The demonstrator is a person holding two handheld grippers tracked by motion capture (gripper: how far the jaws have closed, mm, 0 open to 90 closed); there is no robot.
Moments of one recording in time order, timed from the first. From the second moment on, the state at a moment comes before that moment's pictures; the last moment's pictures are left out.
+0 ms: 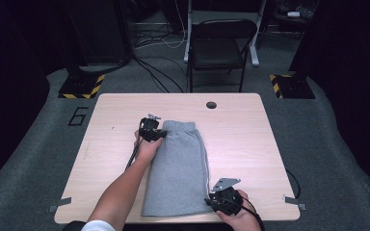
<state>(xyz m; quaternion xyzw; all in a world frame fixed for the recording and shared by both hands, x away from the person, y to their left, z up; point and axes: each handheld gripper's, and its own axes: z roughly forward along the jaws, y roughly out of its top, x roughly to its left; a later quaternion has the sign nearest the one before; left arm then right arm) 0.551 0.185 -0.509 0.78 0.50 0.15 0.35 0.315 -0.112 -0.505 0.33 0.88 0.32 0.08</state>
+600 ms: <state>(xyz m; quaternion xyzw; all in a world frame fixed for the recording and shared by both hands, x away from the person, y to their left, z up) 0.532 0.192 -0.499 0.77 0.48 0.15 0.38 0.323 -0.108 -0.495 0.32 0.87 0.36 0.10</state>
